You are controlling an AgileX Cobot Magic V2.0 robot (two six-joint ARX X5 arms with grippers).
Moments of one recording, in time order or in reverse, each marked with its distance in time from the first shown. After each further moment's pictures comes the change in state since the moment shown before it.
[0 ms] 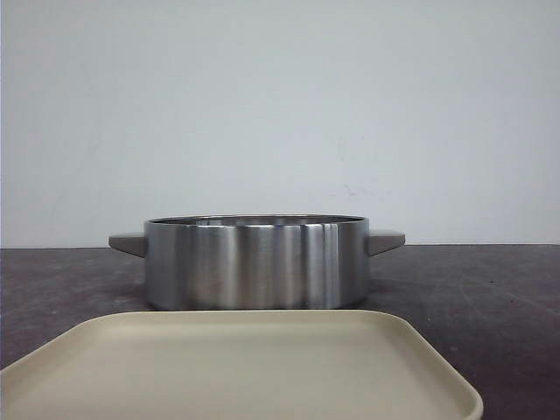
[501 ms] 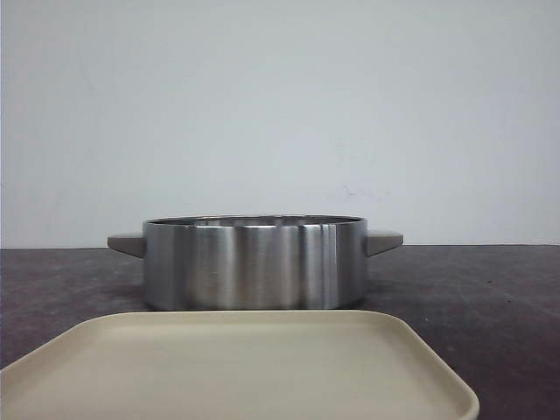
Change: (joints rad) left arm 0.000 0.000 0.000 0.000 0.000 0.000; right arm -0.180 -0.086 -0.020 -0.123 0.007 0.001
